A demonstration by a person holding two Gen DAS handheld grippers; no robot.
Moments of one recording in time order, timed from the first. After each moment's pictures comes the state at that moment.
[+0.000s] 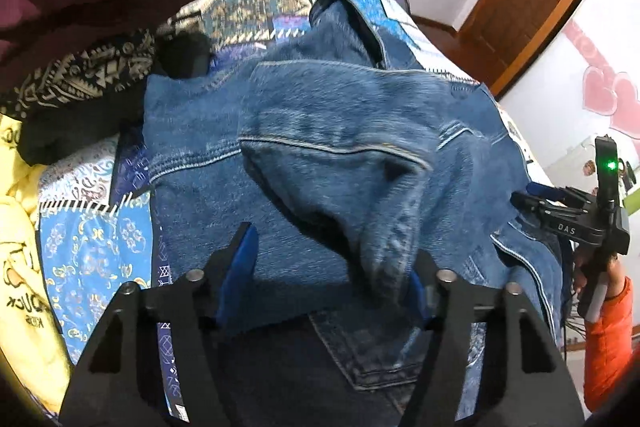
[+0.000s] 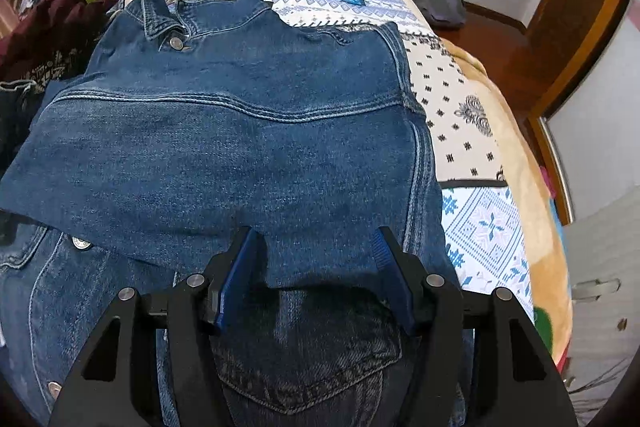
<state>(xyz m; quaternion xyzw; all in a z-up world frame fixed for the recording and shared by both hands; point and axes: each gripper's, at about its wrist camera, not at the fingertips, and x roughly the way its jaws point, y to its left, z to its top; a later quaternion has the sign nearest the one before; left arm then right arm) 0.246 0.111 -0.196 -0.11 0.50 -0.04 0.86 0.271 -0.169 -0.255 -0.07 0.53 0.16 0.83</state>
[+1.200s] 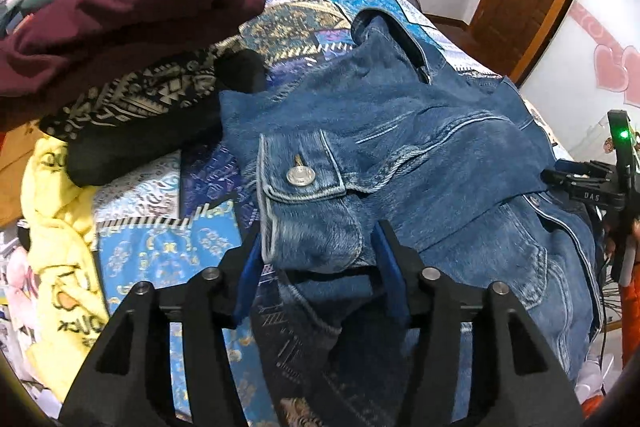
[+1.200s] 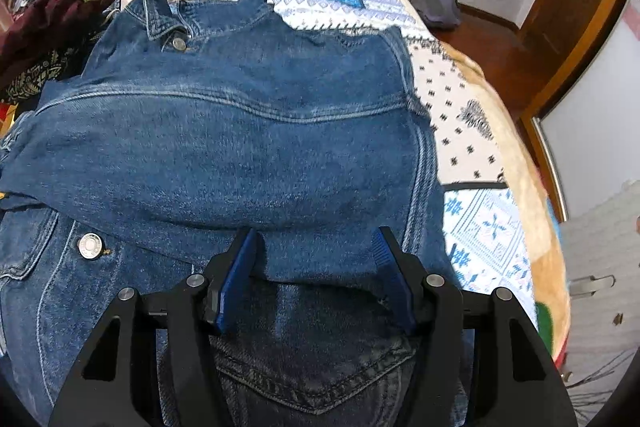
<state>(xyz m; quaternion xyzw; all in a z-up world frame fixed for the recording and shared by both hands) 0.225 0.161 -0.184 -0.04 0.49 -0.01 0.87 0.264 -0.154 -0.243 -0.09 0.52 0.14 0.84</state>
